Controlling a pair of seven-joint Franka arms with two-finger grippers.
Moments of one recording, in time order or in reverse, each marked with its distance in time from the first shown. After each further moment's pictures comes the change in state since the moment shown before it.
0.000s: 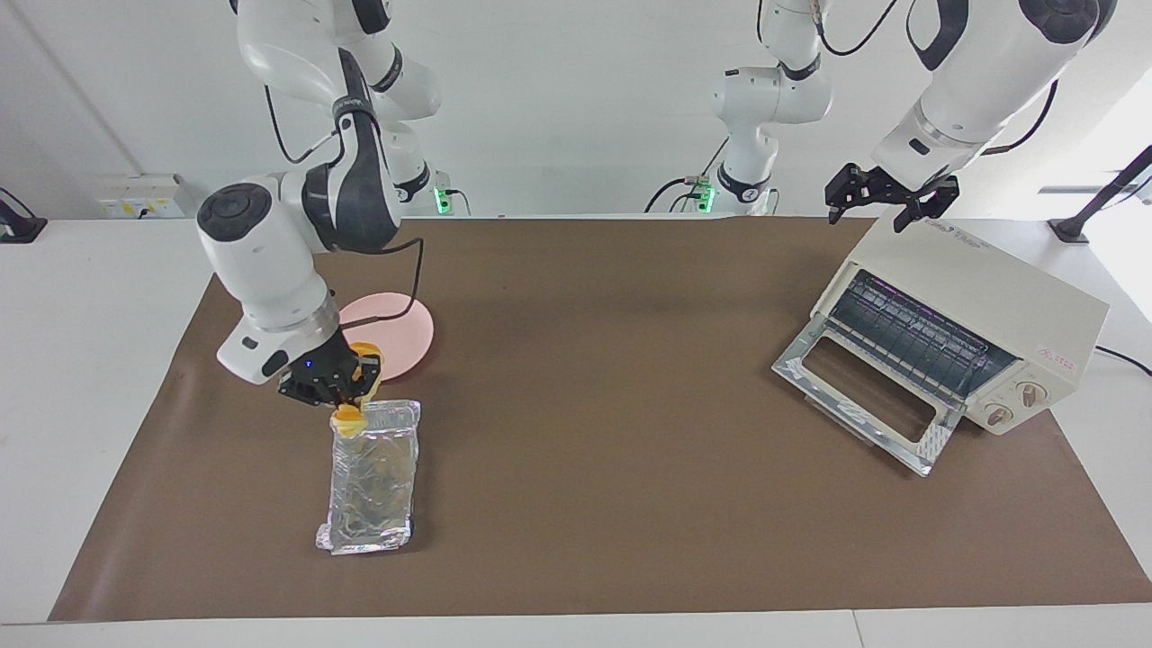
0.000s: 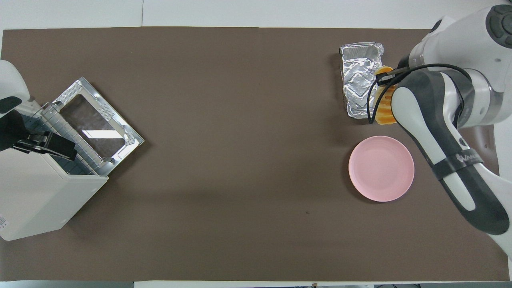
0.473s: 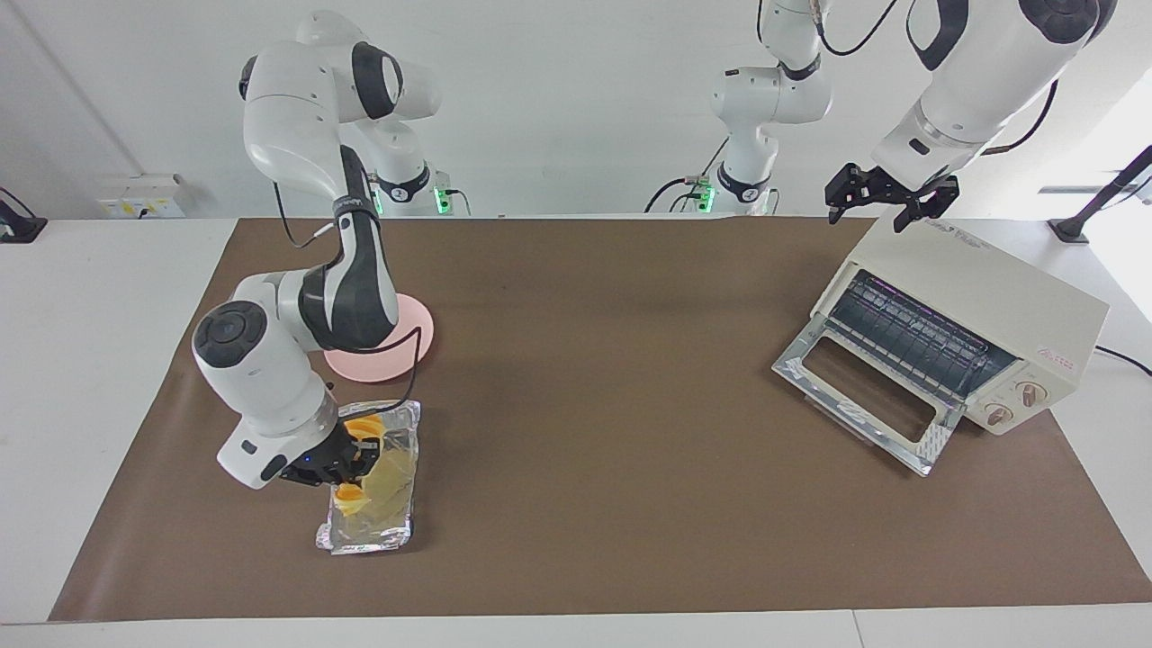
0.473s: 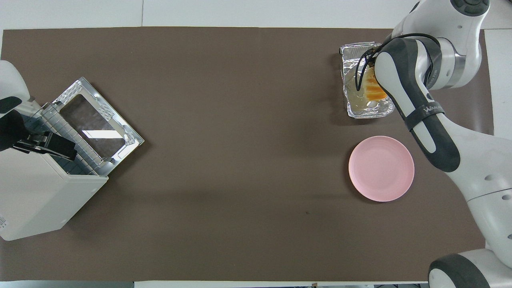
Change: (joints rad) left arm 0.000 0.000 0.000 0.000 0.000 0.000 0.000; right arm 0.004 0.319 -0.013 0.356 0.000 -0.042 0.000
